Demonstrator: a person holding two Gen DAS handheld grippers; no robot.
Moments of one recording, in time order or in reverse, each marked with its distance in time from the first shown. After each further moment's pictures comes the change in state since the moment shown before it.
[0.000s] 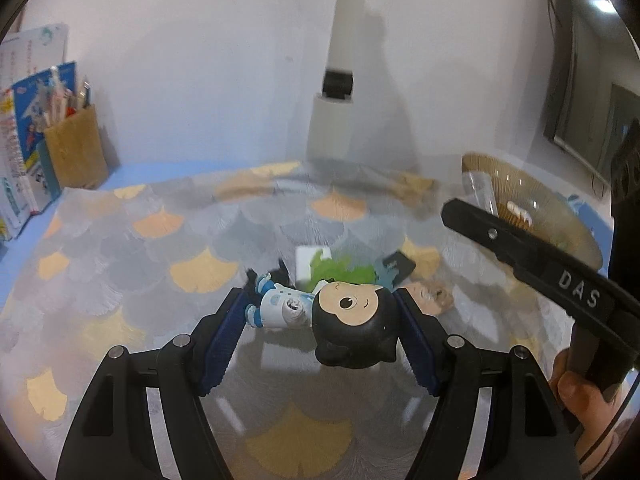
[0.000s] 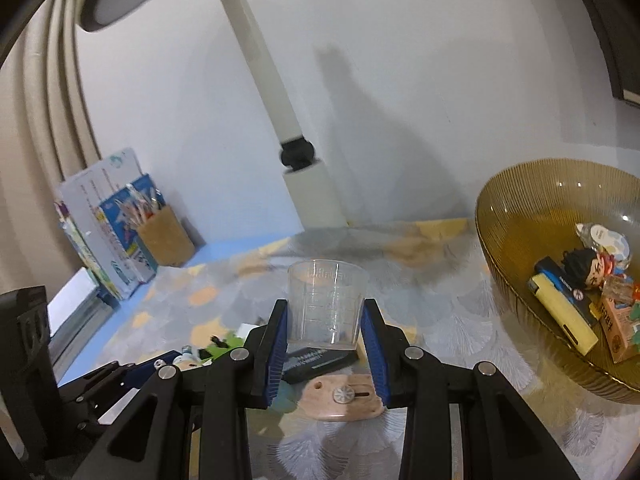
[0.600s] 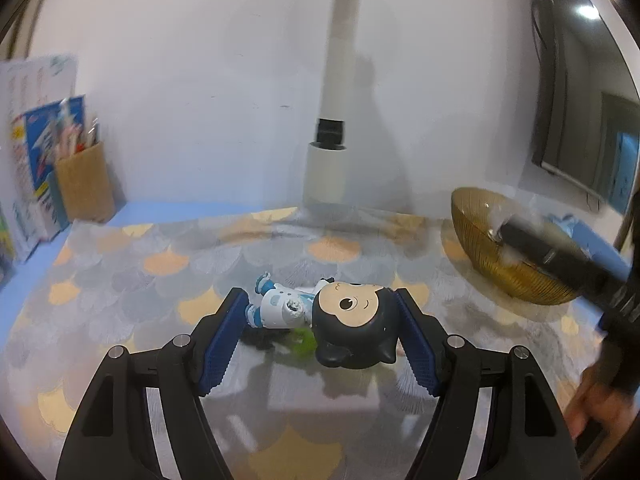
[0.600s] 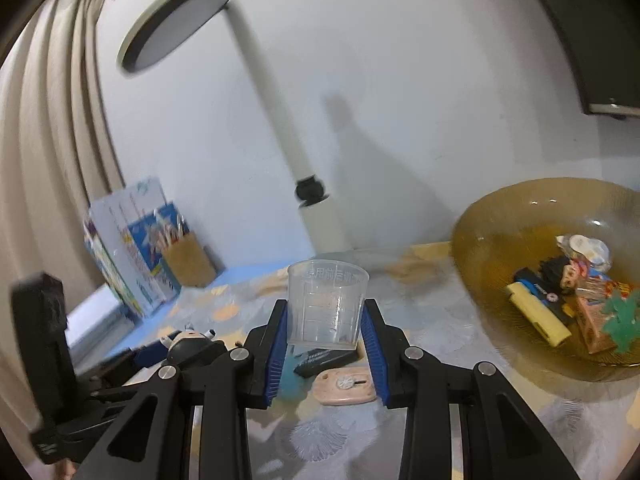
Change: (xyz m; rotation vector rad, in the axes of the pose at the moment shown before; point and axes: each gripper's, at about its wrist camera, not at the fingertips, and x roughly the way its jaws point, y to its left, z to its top) left arm -0.009 -0.012 0.014 0.050 -0.110 -0.002; right arm -0.048 -0.011 -0.008 0.035 -0.125 0.054
